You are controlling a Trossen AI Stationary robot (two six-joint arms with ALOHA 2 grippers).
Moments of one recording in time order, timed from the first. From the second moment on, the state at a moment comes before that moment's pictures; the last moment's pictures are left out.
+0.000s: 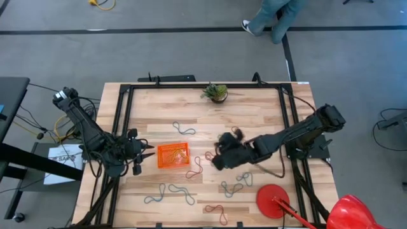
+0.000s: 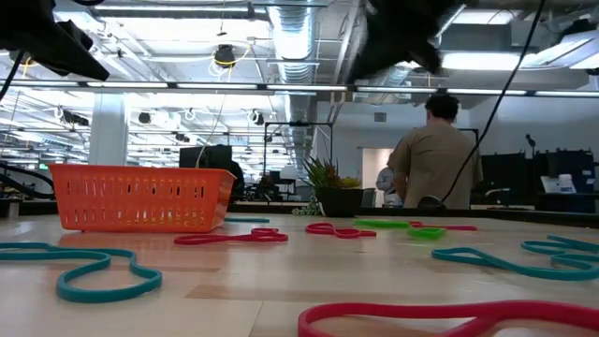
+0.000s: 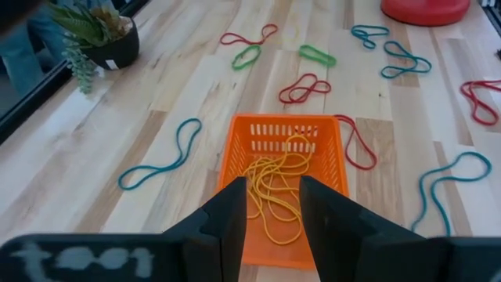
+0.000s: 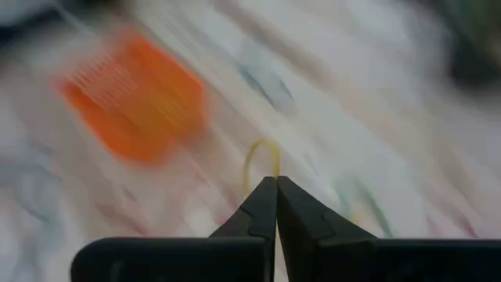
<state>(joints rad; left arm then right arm) -0.84 0.78 0.56 -0.68 -0.87 -0.74 0.37 1.61 1.16 -0.44 0.64 0.76</state>
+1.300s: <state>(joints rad) -0.84 0.79 0.56 -0.69 -0.89 -0.74 0.24 2.14 1.64 -0.24 0.23 0.39</state>
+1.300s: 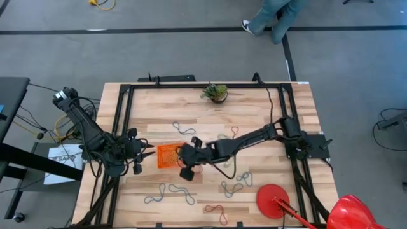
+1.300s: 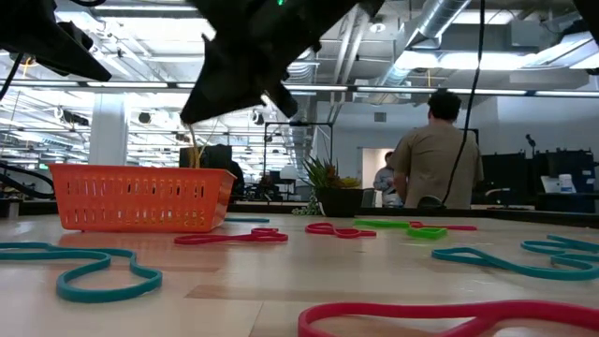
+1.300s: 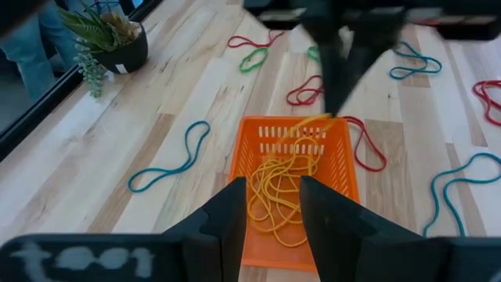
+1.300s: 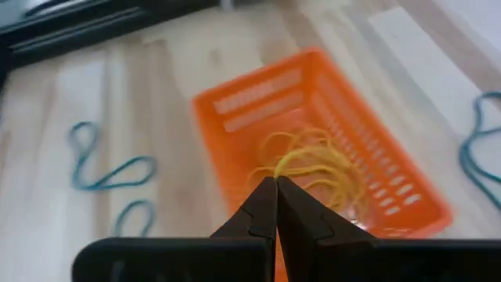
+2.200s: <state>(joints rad) -0.84 0.79 0.56 -0.69 -0.81 -0.75 0.22 2.13 1.64 -0.31 0.23 0.37</state>
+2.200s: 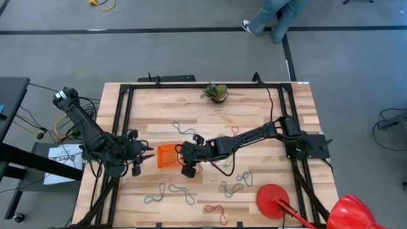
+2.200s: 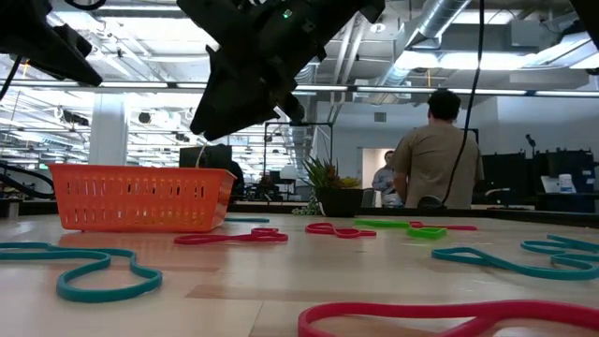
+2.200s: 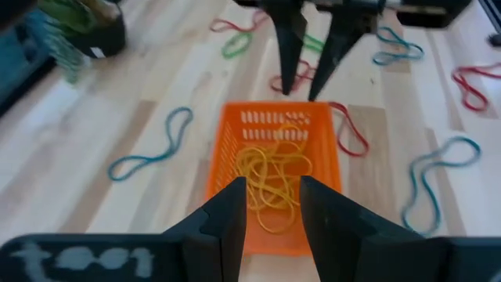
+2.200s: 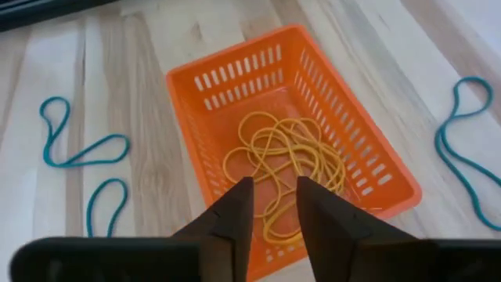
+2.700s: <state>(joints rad) -0.85 0.94 0.56 -0.32 -0.36 -0.51 0.22 2.13 1.64 -0.33 0.05 0.37</state>
